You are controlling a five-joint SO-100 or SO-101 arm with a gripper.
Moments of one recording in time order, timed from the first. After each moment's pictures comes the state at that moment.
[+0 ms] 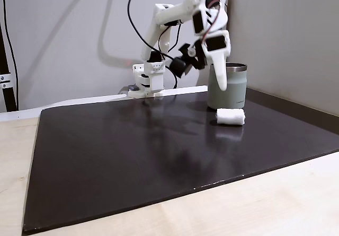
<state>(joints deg) -10.0 59.9 50.0 82.5 47.5</state>
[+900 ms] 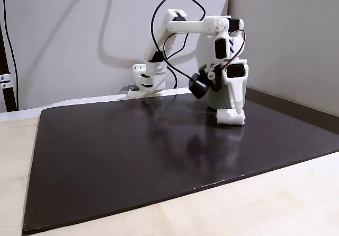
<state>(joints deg) -18.5 51.2 53.5 77.9 47.1</state>
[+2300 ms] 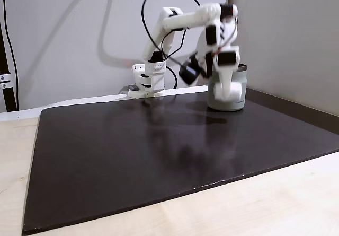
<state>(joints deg) -15.2 57.3 47.4 90.6 42.8</state>
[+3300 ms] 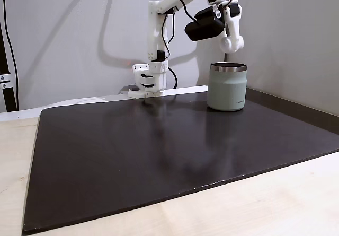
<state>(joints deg) -34.3 89.6 64.8 96.2 19.3</state>
